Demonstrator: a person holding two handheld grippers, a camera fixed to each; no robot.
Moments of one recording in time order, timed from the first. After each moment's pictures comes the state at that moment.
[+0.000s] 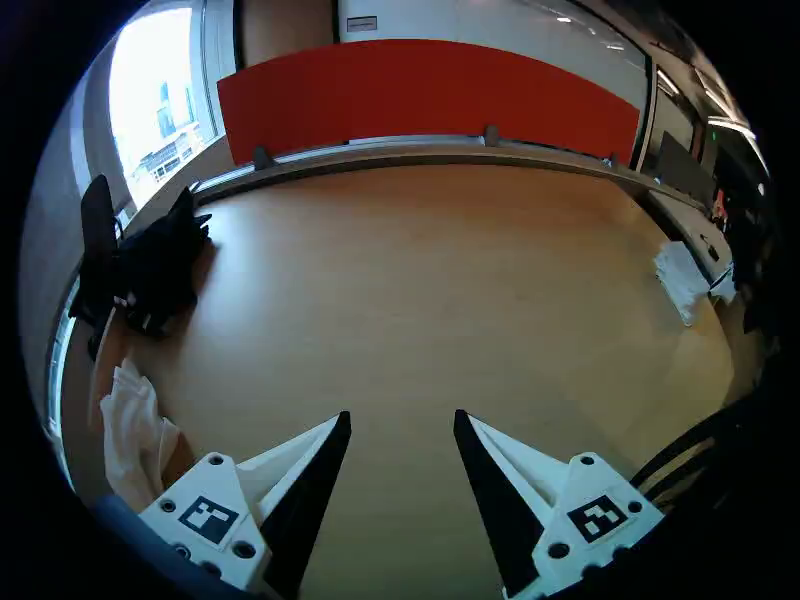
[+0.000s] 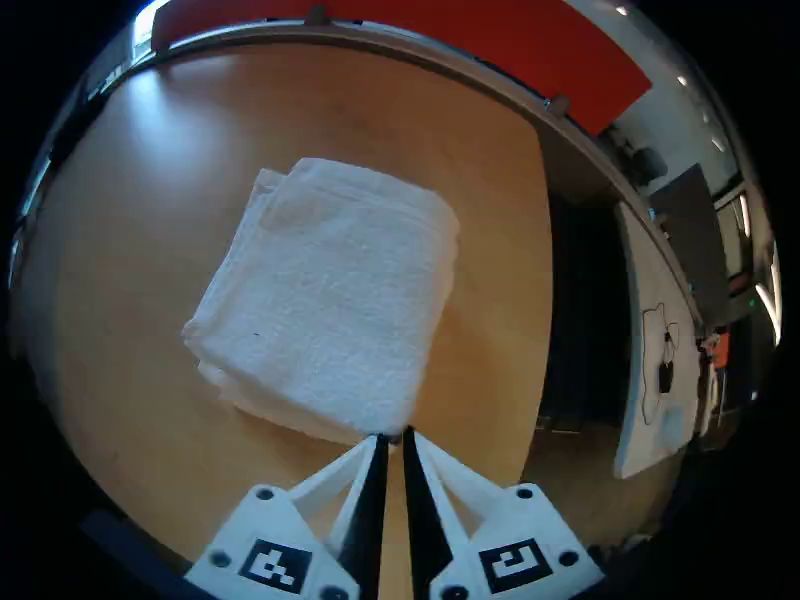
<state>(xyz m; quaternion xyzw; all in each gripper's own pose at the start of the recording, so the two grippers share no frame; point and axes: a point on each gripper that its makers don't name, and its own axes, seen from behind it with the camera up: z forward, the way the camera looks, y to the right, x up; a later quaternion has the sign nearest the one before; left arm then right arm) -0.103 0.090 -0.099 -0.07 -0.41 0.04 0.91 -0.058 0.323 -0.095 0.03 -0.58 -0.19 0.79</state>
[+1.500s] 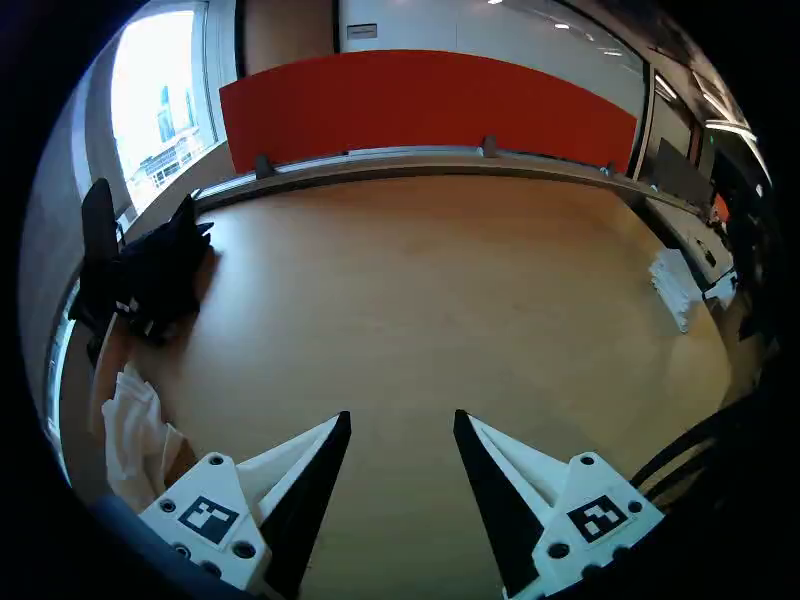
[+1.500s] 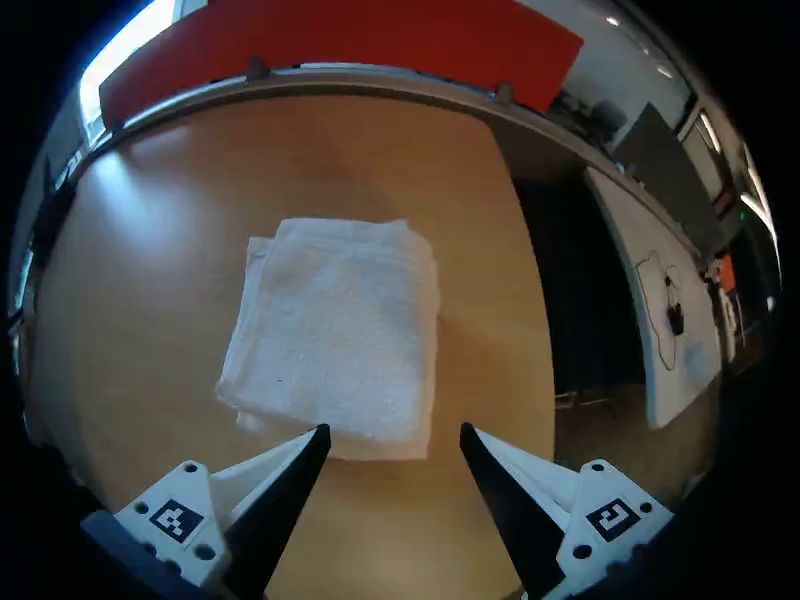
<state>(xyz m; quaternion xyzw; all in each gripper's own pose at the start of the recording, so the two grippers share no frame) -0.090 0.087 -0.098 -0.08 -0.39 0.04 0.92 -0.039 0.294 -0.091 -0.02 -0.55 -0.07 0.83</state>
